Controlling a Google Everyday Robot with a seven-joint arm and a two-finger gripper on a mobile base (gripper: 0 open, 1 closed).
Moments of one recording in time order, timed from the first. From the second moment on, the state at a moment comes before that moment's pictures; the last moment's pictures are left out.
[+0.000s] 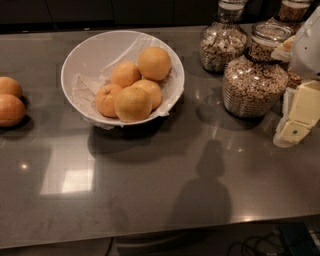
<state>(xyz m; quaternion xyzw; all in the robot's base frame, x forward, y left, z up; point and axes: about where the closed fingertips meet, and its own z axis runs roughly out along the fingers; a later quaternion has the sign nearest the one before) 0.438 -0.216 0.979 -0.60 0.78 -0.04 0.16</state>
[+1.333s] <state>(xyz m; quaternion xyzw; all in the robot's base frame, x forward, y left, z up) 0.484 -0.168 0.950 -0.62 0.76 -0.01 0.19</state>
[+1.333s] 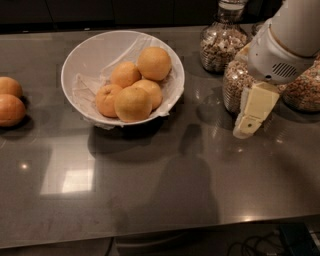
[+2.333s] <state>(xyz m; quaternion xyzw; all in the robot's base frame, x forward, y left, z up) 0.556 -0.106 0.952 -0.68 0.68 0.00 0.29</state>
